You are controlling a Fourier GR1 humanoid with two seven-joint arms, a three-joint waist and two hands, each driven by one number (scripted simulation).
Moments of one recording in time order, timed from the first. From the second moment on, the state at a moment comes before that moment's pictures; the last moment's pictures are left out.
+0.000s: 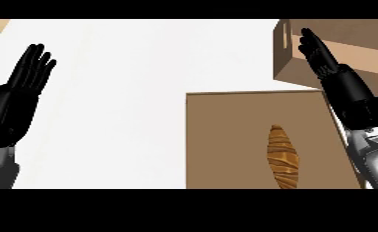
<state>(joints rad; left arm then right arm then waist) -0.13 0.56 -0.06 -1.60 0.39 0.09 -0.09 -0.31 -0.57 0.25 -1.66 -0.21 -0.15 0.10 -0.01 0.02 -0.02</state>
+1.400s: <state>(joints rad) -0.21 0.51 -0.23 -1.54 0.13 0.03 -0.10 0.26 -1.06 -0.16 -2.14 0.09 0.20 -0.05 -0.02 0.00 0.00</state>
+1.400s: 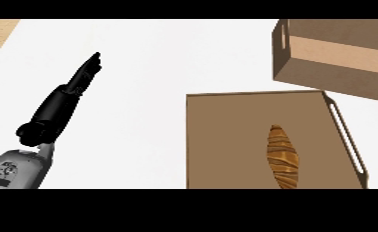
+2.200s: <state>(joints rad) -0.24 0.46 -0.21 -1.50 0.09 -0.02 -0.11 0.04 -1.06 0.26 -2.40 0.20 0.41 0.66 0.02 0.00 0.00</state>
